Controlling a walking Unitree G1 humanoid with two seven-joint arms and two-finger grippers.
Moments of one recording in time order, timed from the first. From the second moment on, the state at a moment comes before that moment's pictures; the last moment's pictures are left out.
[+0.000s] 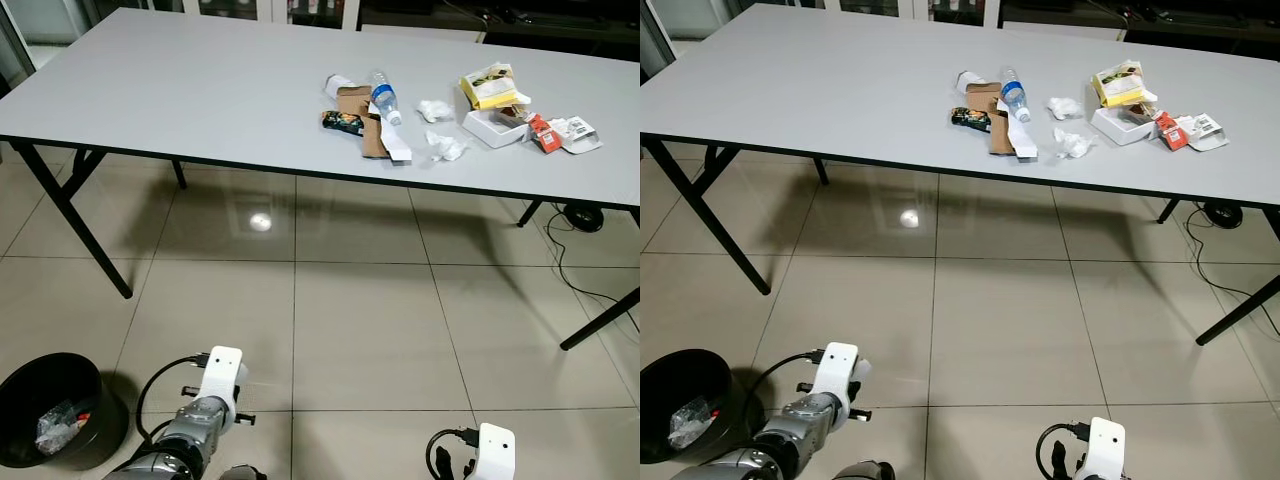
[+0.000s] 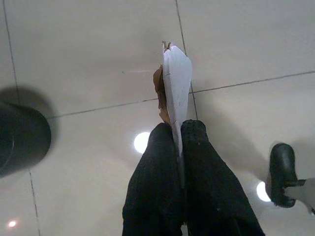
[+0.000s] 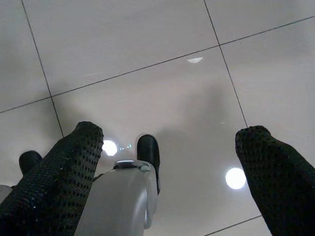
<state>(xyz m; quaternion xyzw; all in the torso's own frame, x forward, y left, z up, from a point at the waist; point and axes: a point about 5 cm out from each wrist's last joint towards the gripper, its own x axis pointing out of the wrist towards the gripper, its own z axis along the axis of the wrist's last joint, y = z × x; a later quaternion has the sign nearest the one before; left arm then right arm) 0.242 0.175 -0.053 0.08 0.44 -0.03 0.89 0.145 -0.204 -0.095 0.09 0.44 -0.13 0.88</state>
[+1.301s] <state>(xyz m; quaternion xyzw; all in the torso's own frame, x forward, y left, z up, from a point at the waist) 0.228 0.194 -0.060 0.15 0.45 -0.06 0.88 0.135 -0.203 -0.097 0.09 0.44 -0.10 0.89</state>
